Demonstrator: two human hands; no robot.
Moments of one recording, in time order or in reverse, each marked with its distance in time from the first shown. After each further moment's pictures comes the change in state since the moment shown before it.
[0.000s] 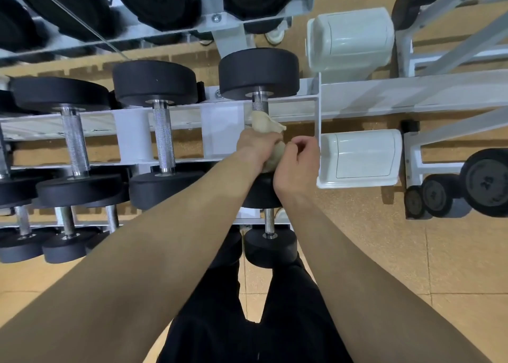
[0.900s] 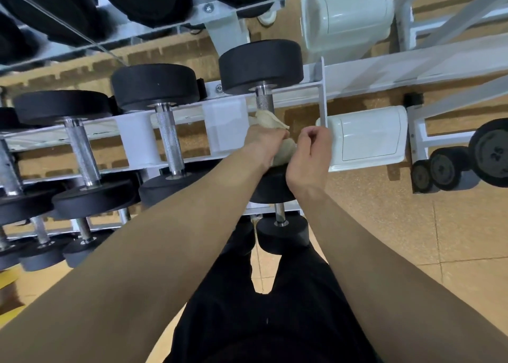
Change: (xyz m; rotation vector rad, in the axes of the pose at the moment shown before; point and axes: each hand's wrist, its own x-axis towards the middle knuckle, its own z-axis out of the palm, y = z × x) left_hand -0.007 0.006 -0.009 0.040 -0.143 -0.052; right_hand -0.001 -0.001 0.001 0.010 0.054 -0.031
